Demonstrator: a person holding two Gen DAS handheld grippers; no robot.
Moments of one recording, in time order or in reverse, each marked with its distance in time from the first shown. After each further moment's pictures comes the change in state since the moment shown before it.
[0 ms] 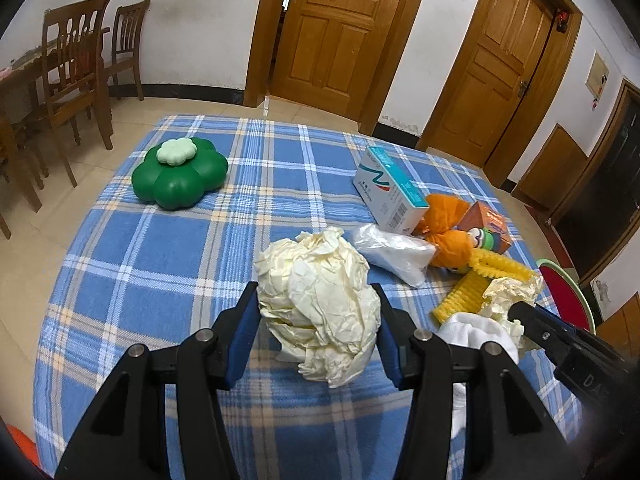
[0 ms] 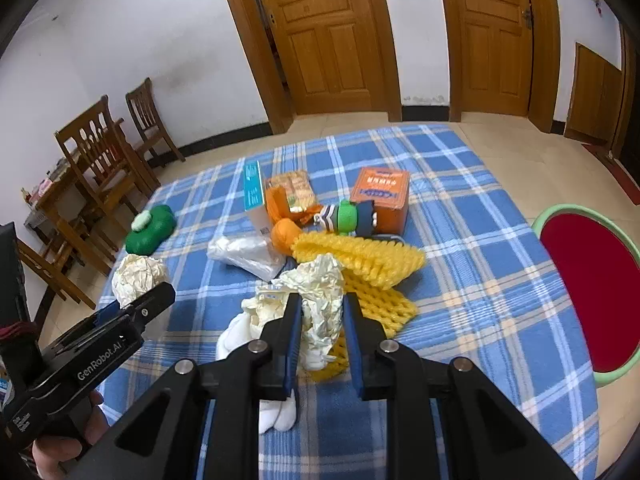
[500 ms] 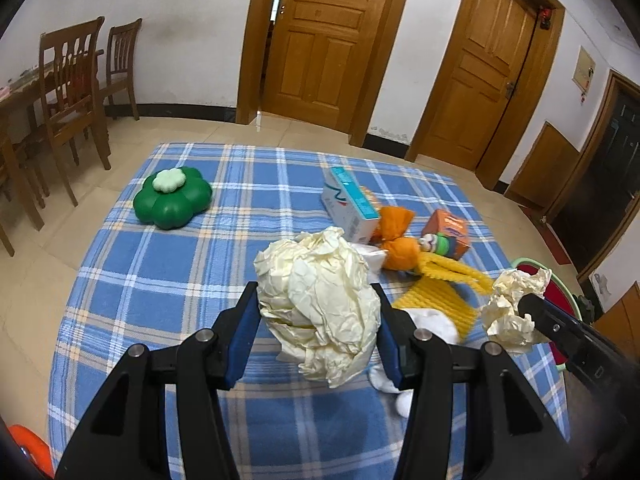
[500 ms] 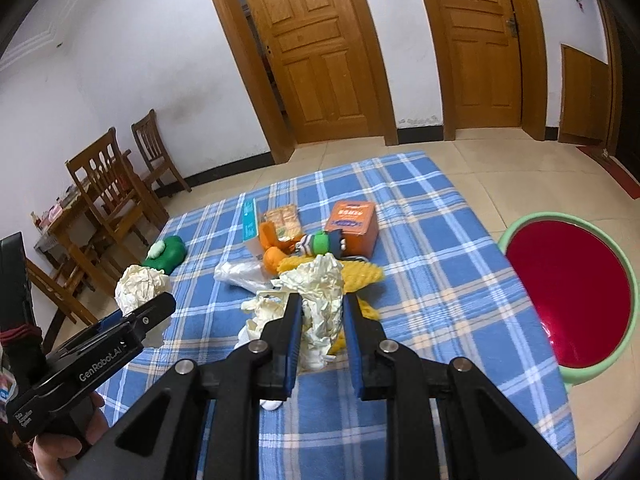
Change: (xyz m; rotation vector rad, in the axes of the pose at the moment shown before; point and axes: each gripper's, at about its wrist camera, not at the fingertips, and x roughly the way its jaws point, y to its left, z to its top) left arm -0.040 -0.034 0.001 0.047 -0.045 -0.011; right arm -0.050 -0.028 -0.003 0.046 -0.100 0.026
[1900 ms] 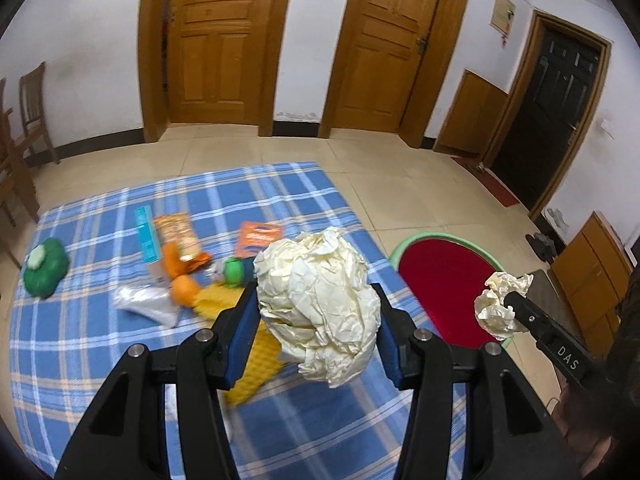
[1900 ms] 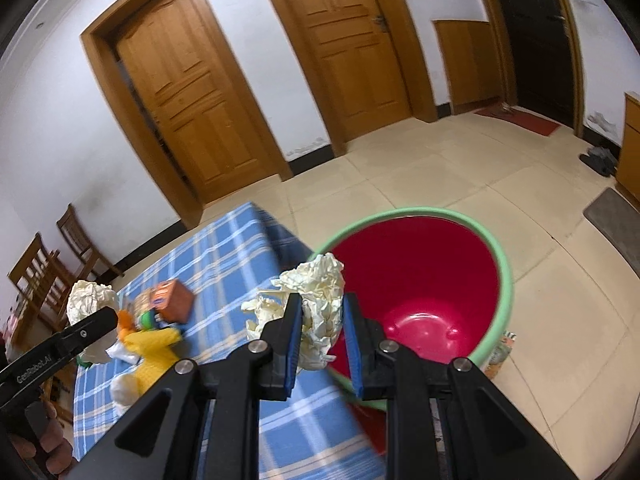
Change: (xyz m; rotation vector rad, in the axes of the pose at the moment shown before) left arm 0.016 -0.172 0.021 0.242 0.070 -0.204; right arm -0.069 -0.188 -0.004 0.322 -0.137 -0.235
